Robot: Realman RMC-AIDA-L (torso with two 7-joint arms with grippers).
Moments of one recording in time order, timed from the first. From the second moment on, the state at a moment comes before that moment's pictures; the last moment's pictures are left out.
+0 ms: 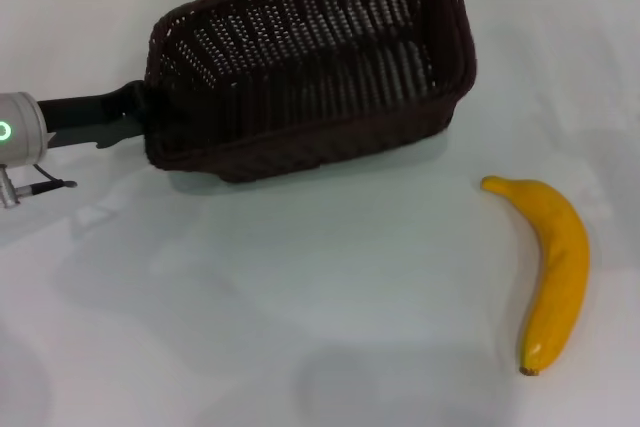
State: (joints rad) left arm -0.68 -1.99 0.57 0.45 -0.98 -1.14 0.83; right arm 0.33 2.01 1.89 0.26 -0.27 1.19 -2.53
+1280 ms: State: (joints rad) left arm -0.50 -2.02 0.56 0.64 -1.36 -1.24 1.21; right arm 0.33 2.01 1.90 0.27 -0.26 1.19 -2.44
